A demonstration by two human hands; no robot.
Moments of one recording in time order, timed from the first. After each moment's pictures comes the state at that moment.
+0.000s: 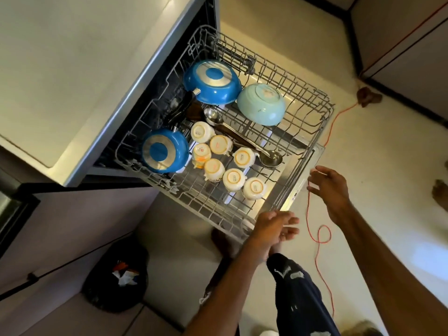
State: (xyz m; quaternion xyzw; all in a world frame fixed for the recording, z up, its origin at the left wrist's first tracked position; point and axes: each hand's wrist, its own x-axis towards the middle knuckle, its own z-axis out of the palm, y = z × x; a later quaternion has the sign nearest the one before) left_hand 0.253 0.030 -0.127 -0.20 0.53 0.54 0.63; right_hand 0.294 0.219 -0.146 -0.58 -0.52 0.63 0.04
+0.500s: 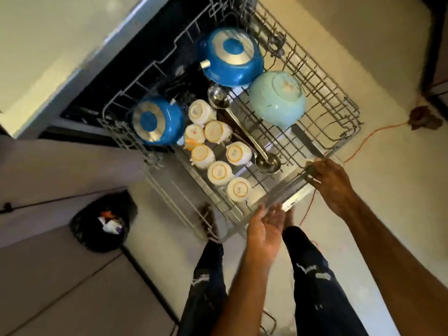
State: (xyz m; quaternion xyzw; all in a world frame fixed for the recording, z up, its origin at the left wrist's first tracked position) left_hand 0.281 0.134 -0.188 -0.60 0.19 0.73 0.27; right_hand 0.235 0.320 -0.189 -0.44 -0.46 0.76 -0.11
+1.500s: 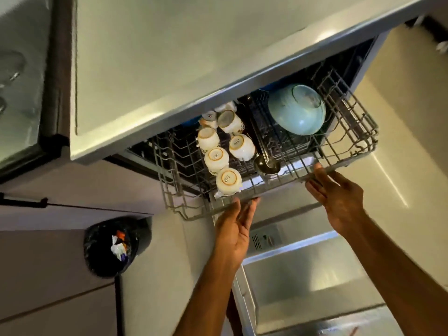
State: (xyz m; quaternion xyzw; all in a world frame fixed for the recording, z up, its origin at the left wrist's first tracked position) left_hand 0.069 0.052 -0.220 -0.44 0.19 0.88 0.04; right_hand -0.001 0.265 -0.237 -0.32 -0.43 0.84 -0.10
